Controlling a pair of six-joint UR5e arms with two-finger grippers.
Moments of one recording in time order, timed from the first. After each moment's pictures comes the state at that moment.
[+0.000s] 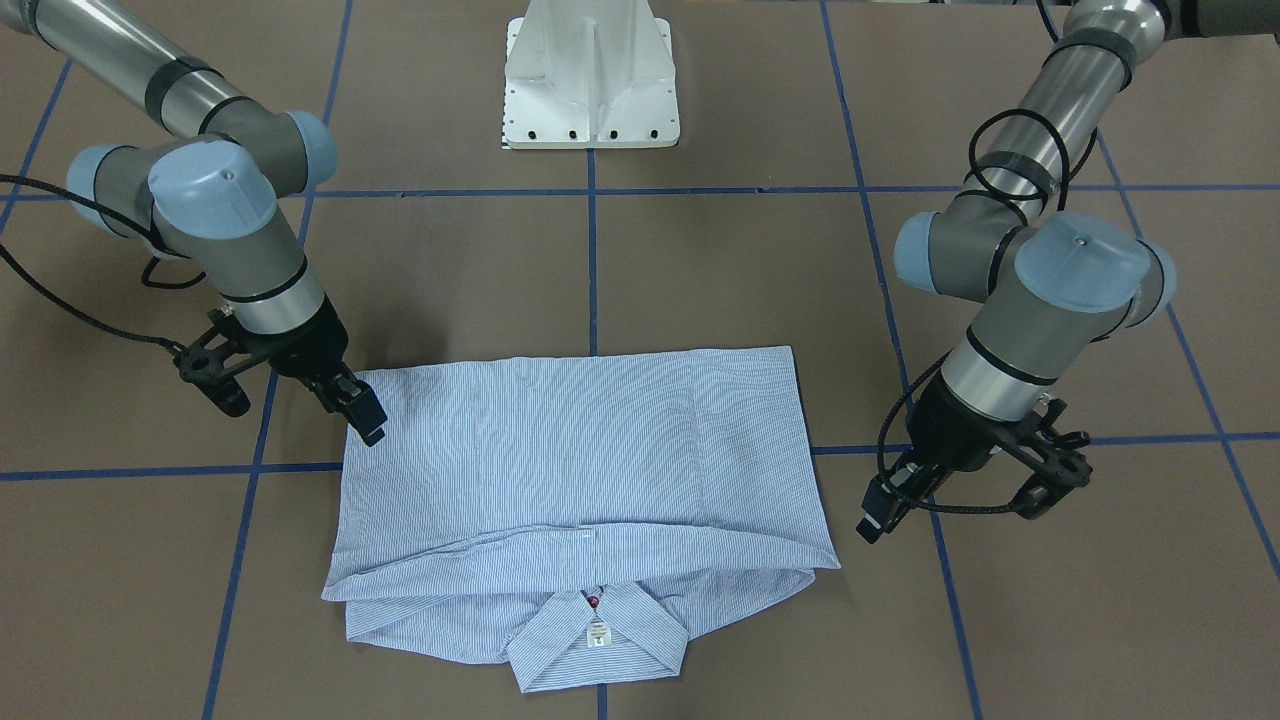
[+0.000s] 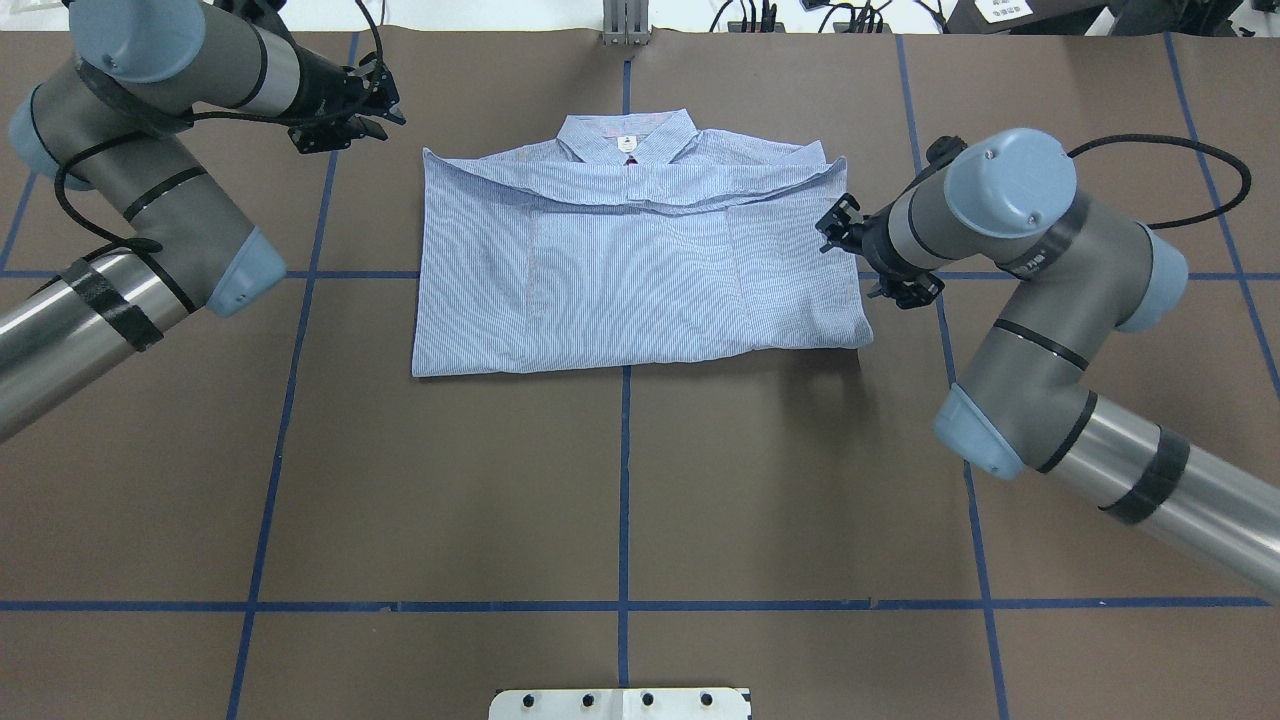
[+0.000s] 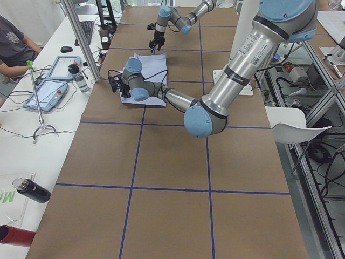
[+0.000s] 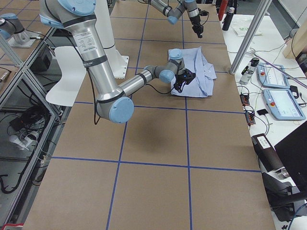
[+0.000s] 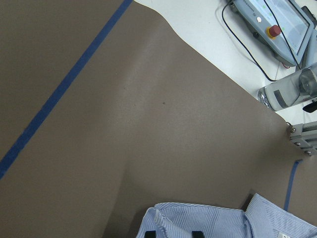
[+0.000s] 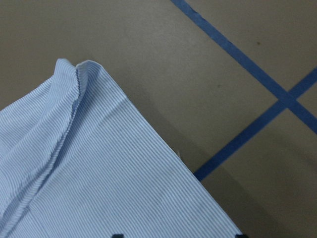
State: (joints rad) left arm -0.94 -2.19 -1.27 -2.36 -1.97 -1.61; right arm 0.74 -1.18 1.66 -1.18 1.85 1.83
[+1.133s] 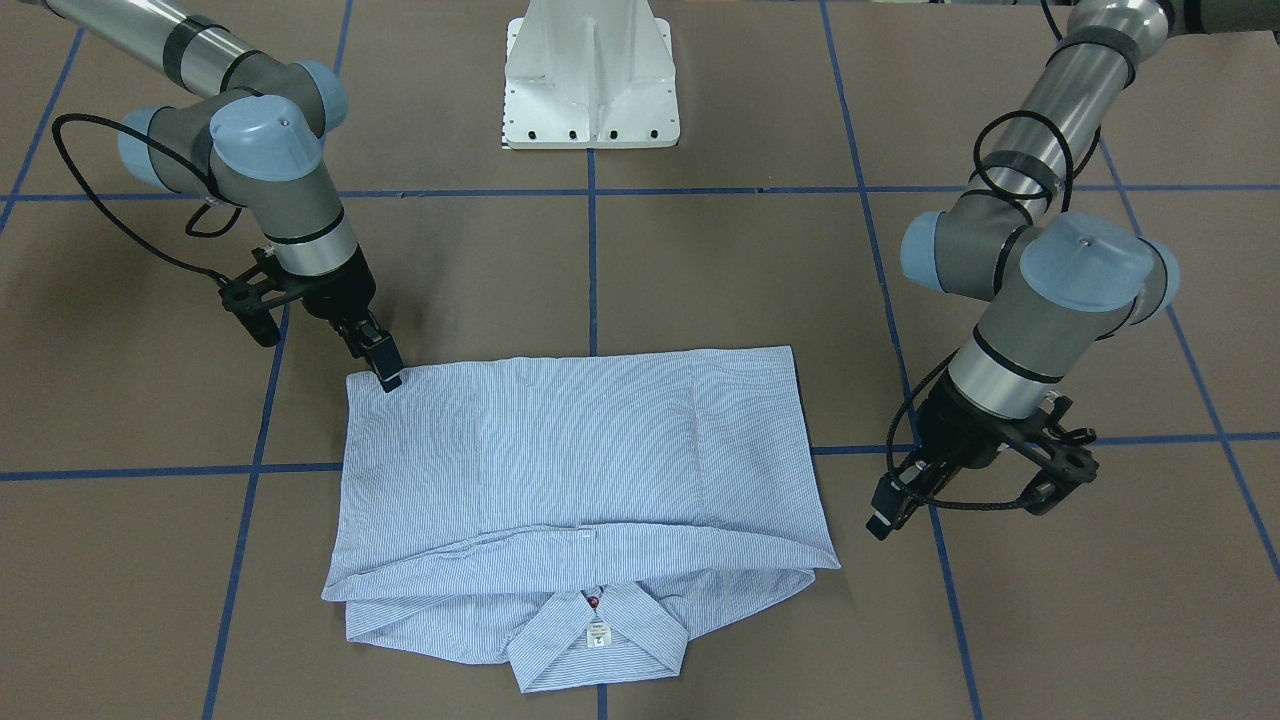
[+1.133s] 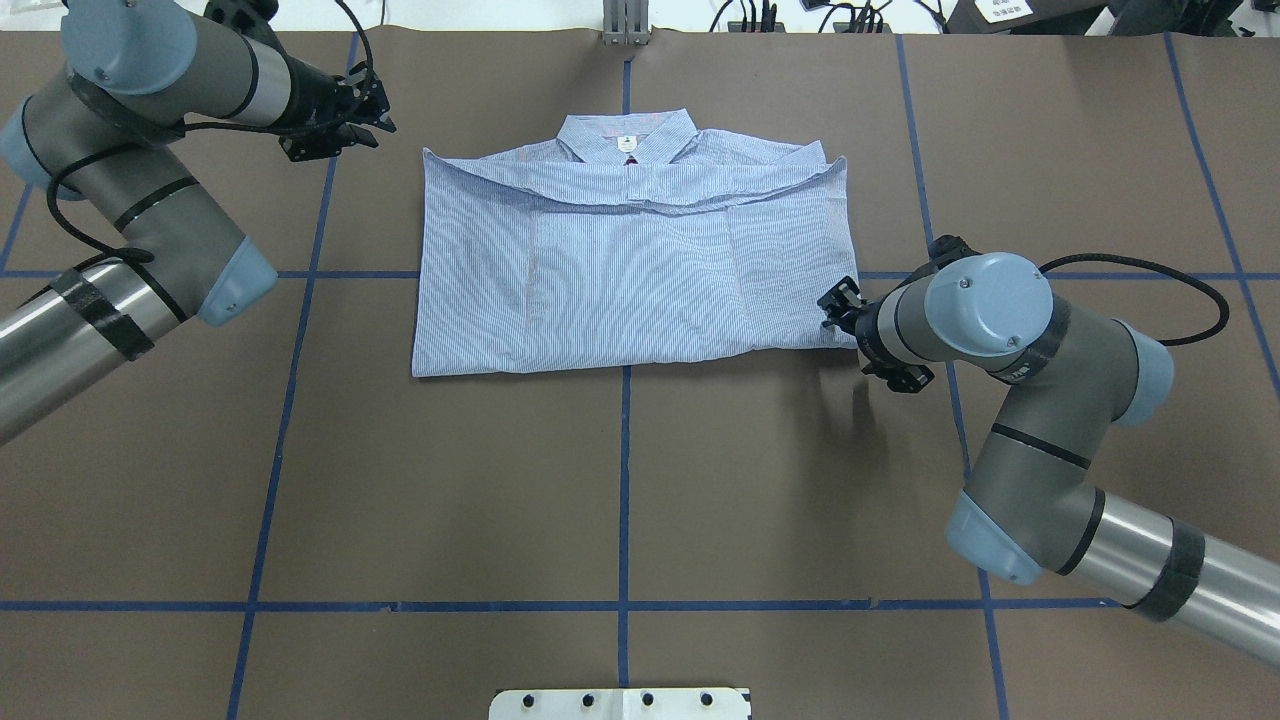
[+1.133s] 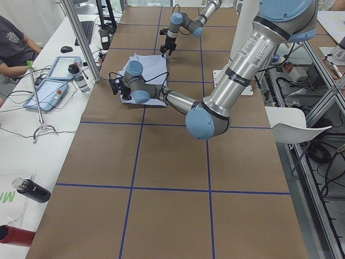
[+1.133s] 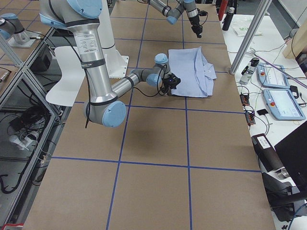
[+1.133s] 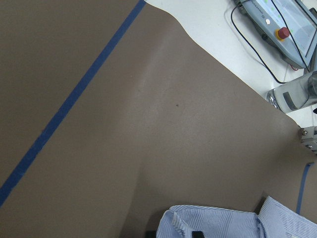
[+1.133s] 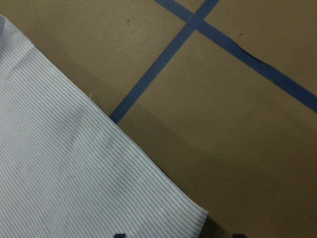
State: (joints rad) left arm -0.94 -2.17 -1.28 -2.36 -1.96 -1.61; right arm 0.60 -1.26 1.70 -1.18 1.73 2.03
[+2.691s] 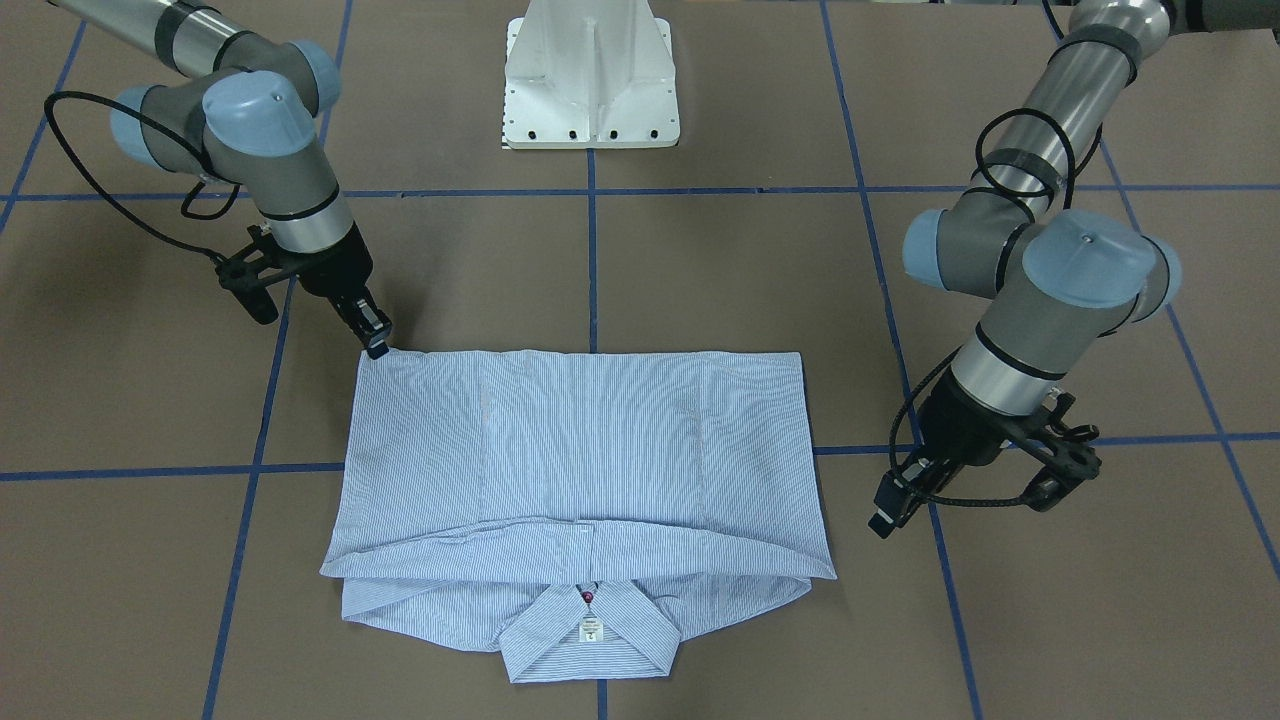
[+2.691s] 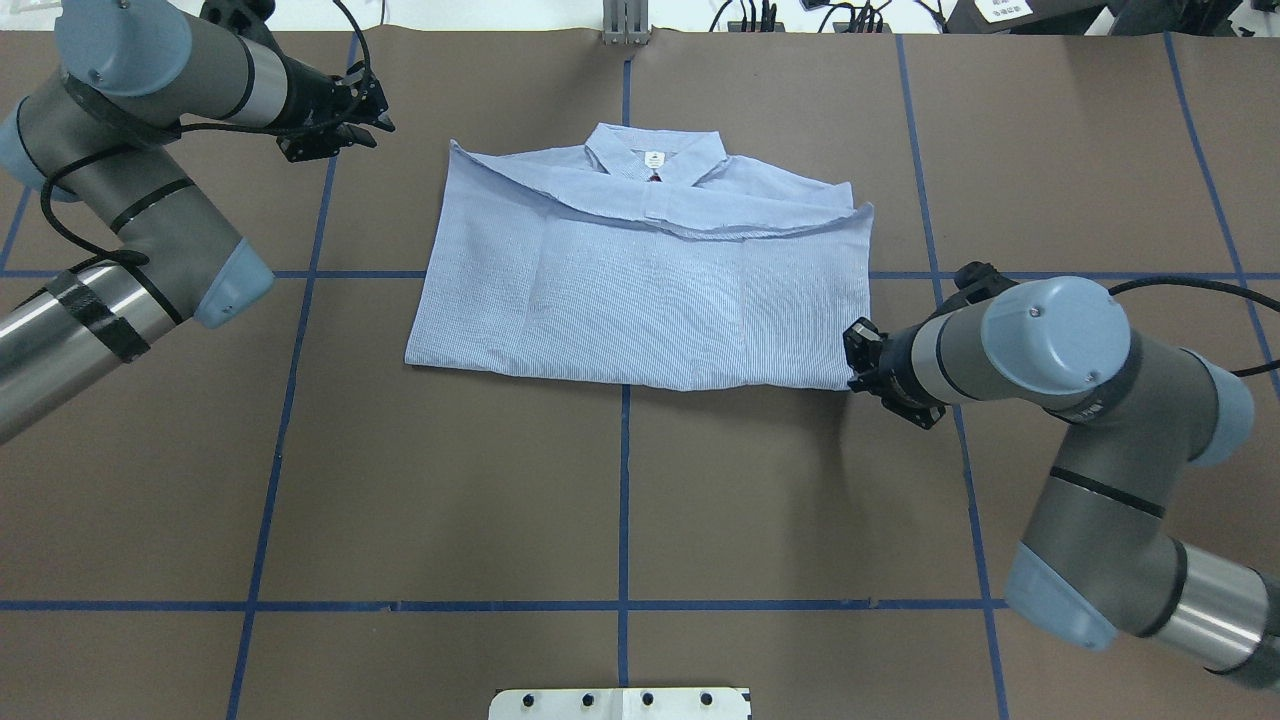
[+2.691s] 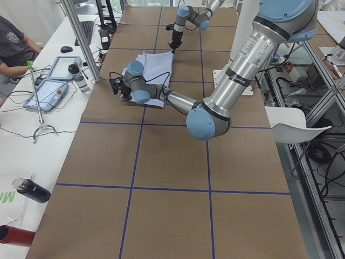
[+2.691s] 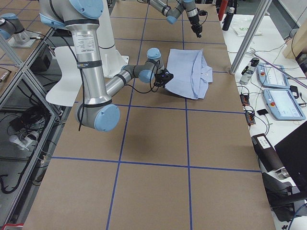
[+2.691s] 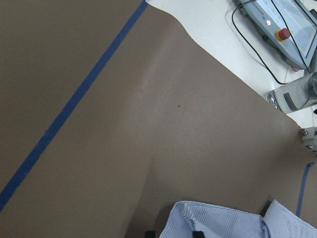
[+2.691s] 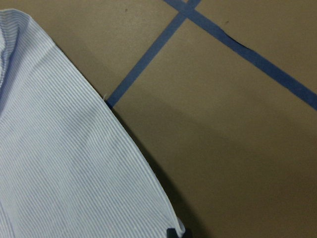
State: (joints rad) left arm -0.94 -2.16 -1.30 -2.36 -1.96 -1.61; right arm 0.54 -1.41 1.98 -1.23 1.81 2.05
